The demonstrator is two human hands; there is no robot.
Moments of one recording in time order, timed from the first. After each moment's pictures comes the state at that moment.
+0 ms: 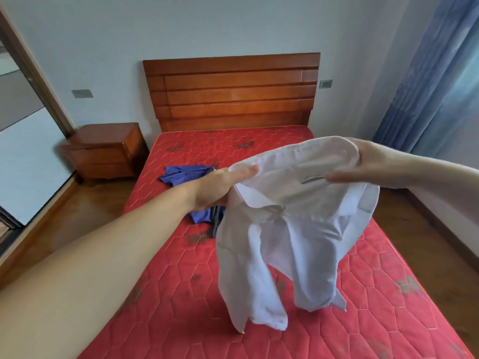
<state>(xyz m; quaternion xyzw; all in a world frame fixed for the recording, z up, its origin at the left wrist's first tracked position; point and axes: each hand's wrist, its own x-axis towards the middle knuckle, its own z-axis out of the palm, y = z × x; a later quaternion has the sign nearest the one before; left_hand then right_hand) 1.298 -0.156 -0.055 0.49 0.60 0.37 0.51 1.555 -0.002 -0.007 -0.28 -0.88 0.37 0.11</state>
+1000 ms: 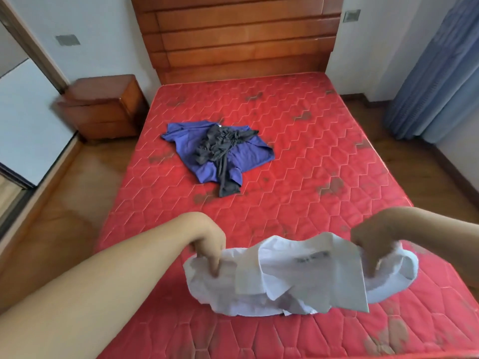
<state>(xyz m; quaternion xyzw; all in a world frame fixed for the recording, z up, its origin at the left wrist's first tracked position) 1.293 -0.174 -0.209 0.56 0.60 -0.37 0.44 1.557 -0.019 -0.182 -0.26 -0.78 0.14 -0.56</state>
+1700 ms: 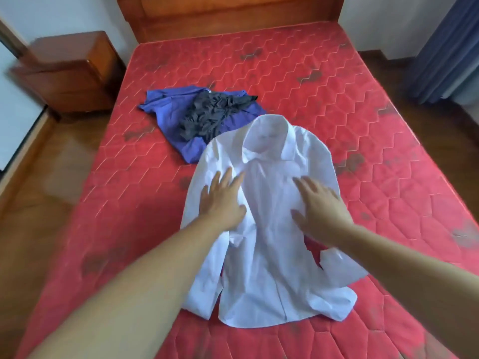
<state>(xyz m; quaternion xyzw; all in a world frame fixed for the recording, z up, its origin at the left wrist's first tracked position) 1.252 -0.073 -0.410 0.53 0.84 0.02 0.14 1.459 0.022 -0.378 -0.40 -0.91 0.13 -0.02</state>
